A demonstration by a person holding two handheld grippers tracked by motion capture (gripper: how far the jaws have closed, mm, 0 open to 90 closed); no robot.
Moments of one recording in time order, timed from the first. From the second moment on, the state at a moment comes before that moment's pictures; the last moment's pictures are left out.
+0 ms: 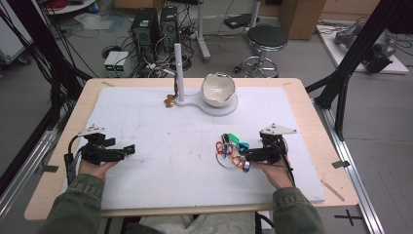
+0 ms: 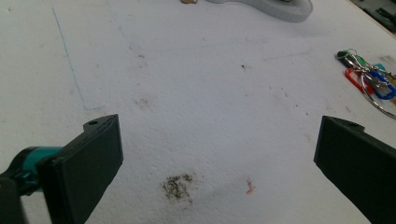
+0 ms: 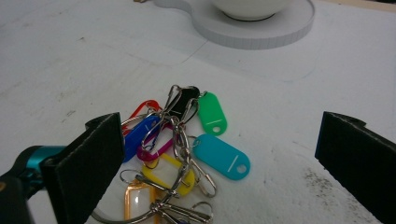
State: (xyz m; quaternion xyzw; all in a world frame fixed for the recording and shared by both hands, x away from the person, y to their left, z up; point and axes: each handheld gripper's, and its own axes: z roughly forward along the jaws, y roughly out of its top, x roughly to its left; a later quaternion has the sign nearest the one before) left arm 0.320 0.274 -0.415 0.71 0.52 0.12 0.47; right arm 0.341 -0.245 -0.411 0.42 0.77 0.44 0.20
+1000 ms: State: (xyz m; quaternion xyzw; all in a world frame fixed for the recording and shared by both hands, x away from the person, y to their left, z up) left arm 0.320 0.273 -0.415 0.70 0.52 0.13 0.46; right arm 0.364 -0.214 -0.417 0.47 0.82 0.30 0.11
